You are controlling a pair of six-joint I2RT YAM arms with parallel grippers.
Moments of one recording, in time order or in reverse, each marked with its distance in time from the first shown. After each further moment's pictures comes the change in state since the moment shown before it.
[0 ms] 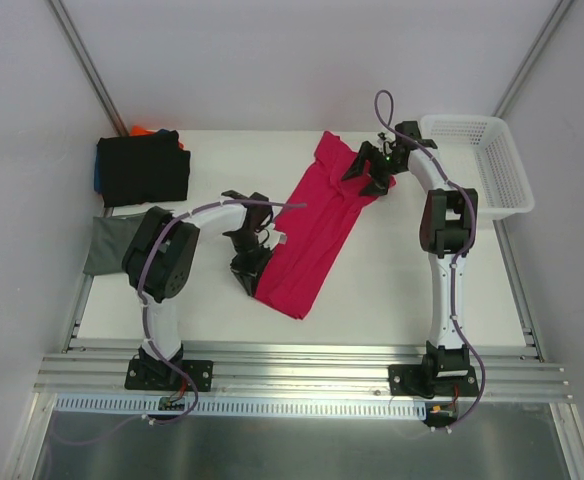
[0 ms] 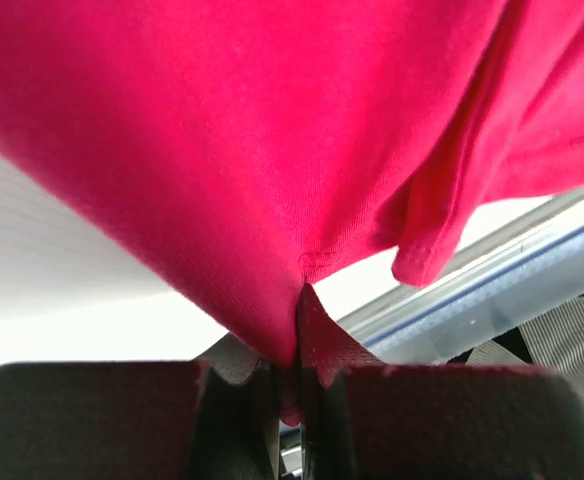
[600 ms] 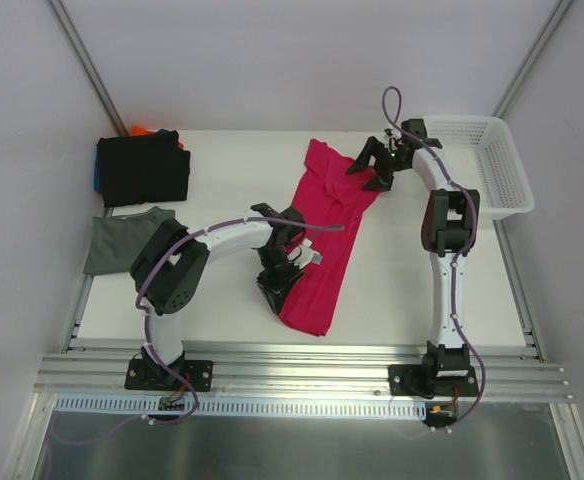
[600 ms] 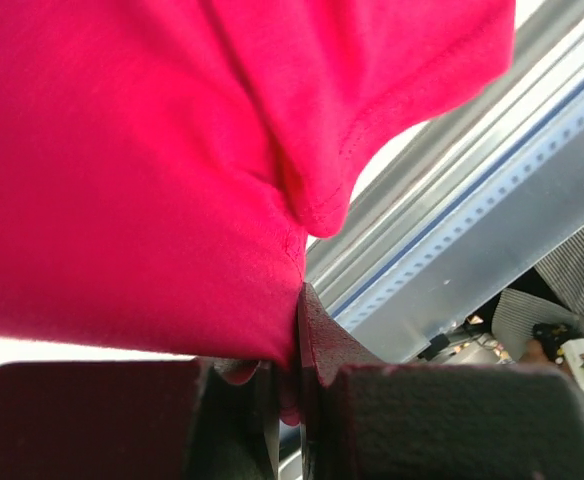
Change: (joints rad) left arm -0.232 -0.055 0.013 -0.013 0.136 0.000; right arm -0.029 0.028 0.048 0.022 -0.015 0.024
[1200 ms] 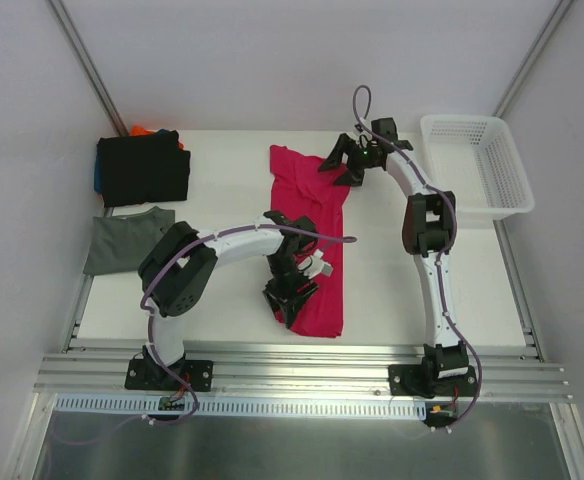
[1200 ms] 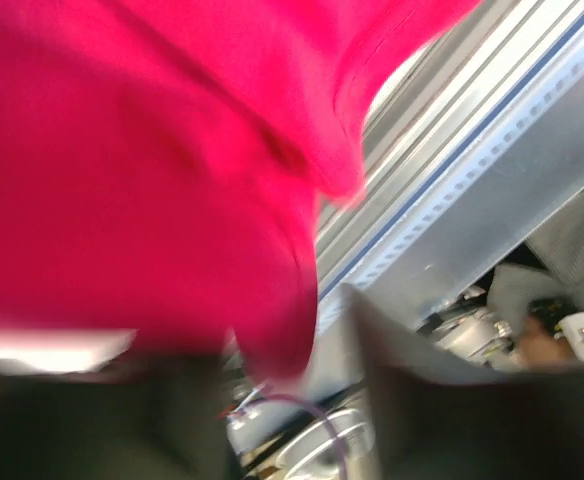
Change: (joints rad) left arm -0.094 0.031 0.033 -0.018 0.058 -0.006; right arm 0.127 0.119 0.143 0.132 -0.051 0.082
